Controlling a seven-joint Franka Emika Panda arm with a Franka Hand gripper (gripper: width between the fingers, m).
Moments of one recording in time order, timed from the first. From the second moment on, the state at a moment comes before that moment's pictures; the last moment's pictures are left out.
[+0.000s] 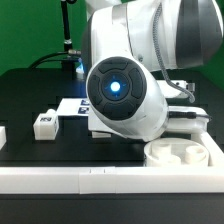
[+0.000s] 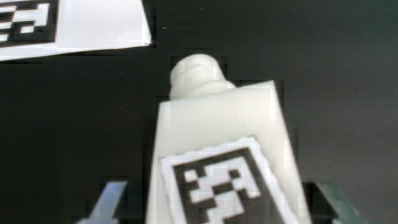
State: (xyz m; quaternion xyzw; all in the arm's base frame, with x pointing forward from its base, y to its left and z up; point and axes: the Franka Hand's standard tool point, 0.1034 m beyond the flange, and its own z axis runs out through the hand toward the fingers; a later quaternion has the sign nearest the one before) arm 0.486 0.073 0.004 -0.86 0.12 0.48 0.12
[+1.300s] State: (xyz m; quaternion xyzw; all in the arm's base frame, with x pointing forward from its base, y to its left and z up) arm 0.608 0.091 0.149 -0.98 0.06 0.18 0.10
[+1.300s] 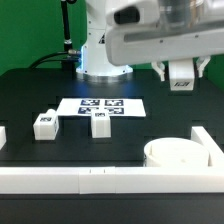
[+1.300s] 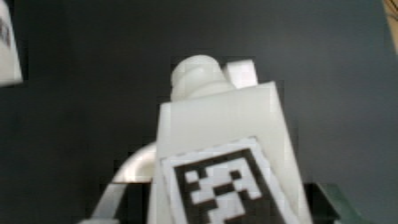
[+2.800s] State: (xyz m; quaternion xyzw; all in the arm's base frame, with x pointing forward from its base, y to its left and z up) arm 0.638 0.078 0.124 -0.97 0.06 -0.22 0.08
